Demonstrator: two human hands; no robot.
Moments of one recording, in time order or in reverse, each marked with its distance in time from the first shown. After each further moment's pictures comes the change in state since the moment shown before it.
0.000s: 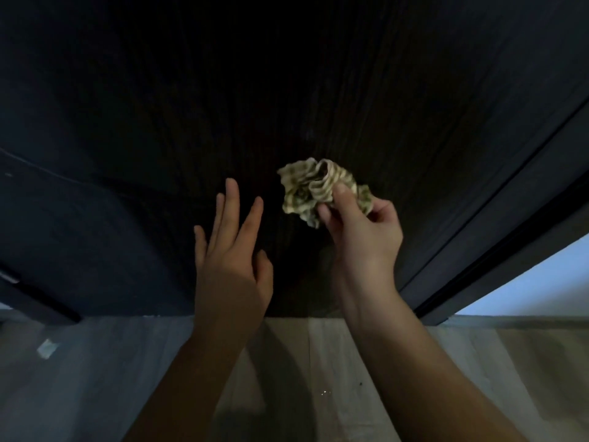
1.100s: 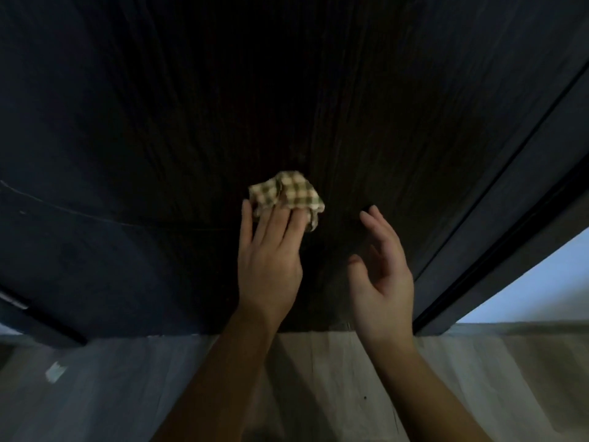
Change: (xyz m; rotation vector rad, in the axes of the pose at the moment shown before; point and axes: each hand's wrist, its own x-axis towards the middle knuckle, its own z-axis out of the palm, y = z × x) left_hand 0.036 0.029 0.039 0.231 0.161 0.319; right_hand -0.010 -0.009 -0.064 -0.773 -0.258 -0.542
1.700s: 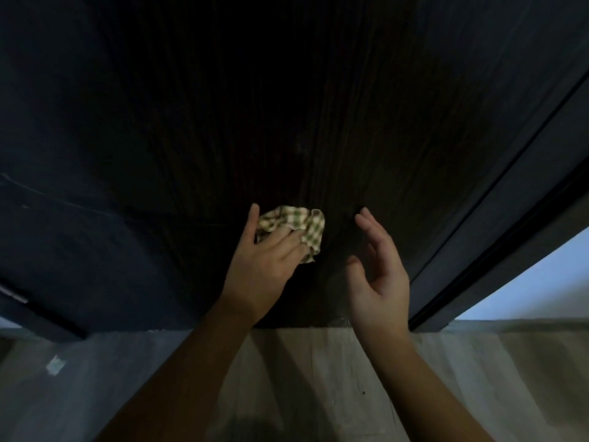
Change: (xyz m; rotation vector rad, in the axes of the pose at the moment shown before) left_hand -0.016 -0.039 0.009 0.163 -0.110 0.406; right_hand -0.004 0.006 0.006 0.014 -0.009 0.006
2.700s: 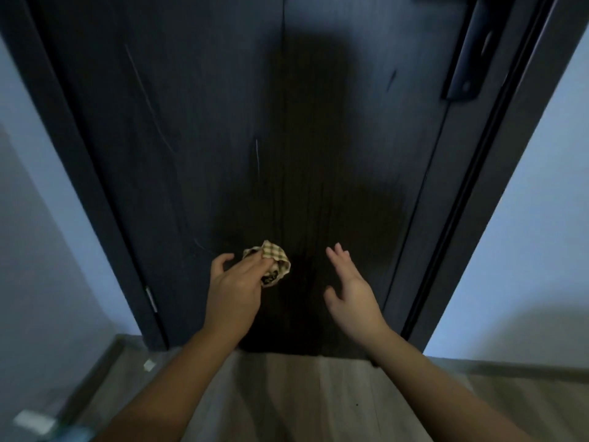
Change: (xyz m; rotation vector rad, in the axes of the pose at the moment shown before) left_hand 0.004 0.021 -0.308 -0.166 0.173 -0.409; right_hand -0.066 -0.219 -0.075 -0.375 -0.477 -0.114
